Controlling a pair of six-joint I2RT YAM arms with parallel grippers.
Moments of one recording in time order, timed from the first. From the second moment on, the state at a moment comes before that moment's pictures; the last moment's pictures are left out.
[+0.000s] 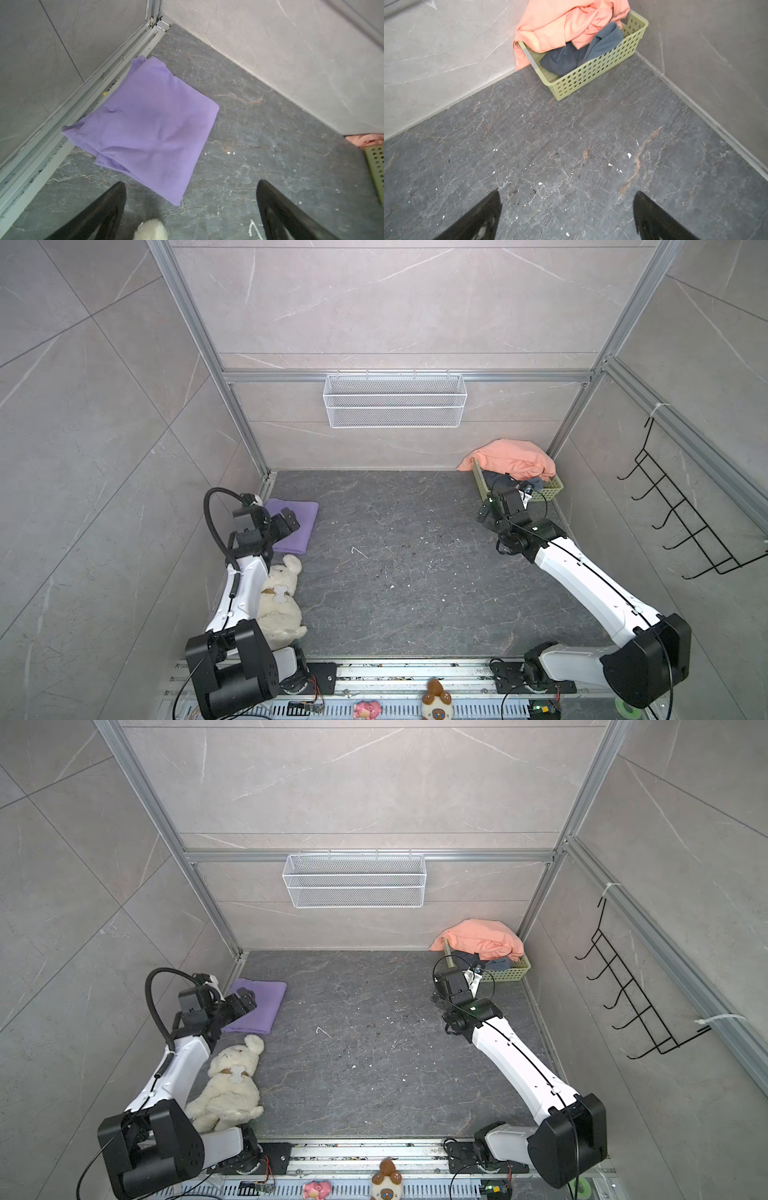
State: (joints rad) left arm 0.27 1.22 0.76 -0.14 0.16 -0.26; right arm 0.39 1.31 1.14 -0.64 0.58 0.70
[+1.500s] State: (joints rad) left arm 0.05 1.51 0.35 0.68 -0.05 -0.05; right arm 0.23 1.24 0.38 0.34 0.68 0.23
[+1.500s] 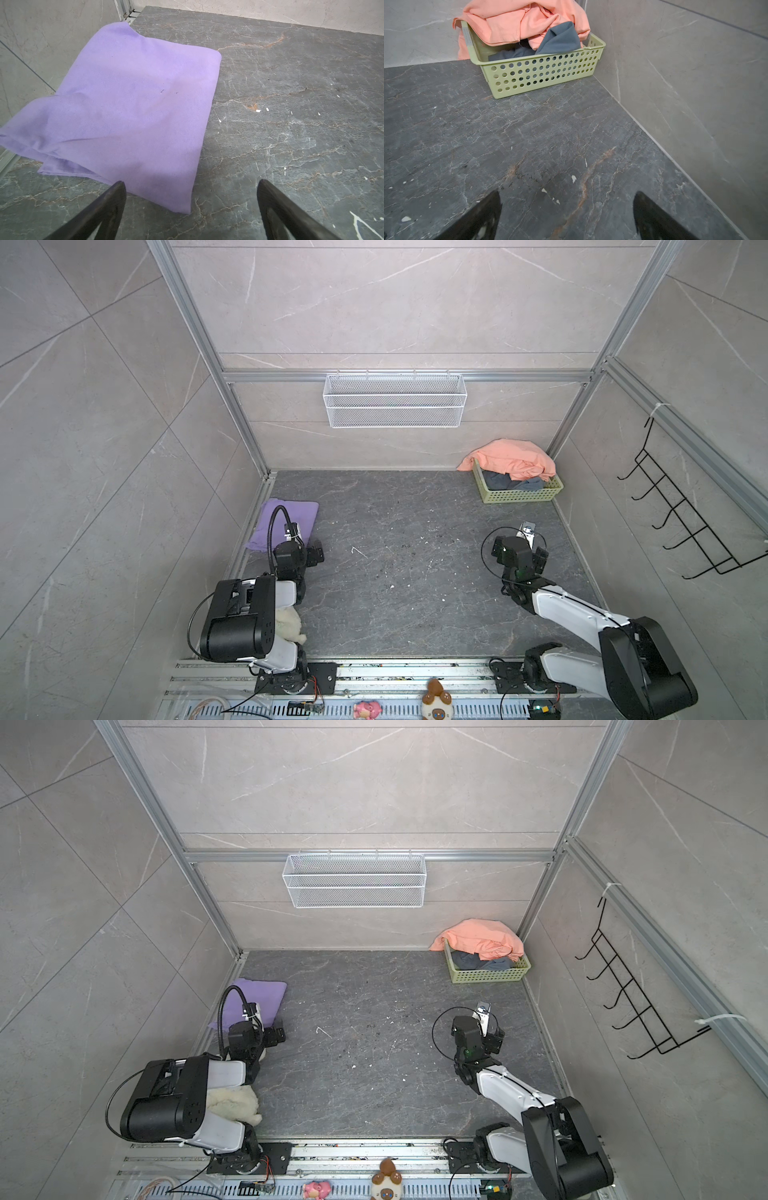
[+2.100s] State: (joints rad) left arm 0.05 1.51 0.35 0.68 -0.05 -0.05; right arm 0.13 1.51 0.35 0.76 0.30 0.05
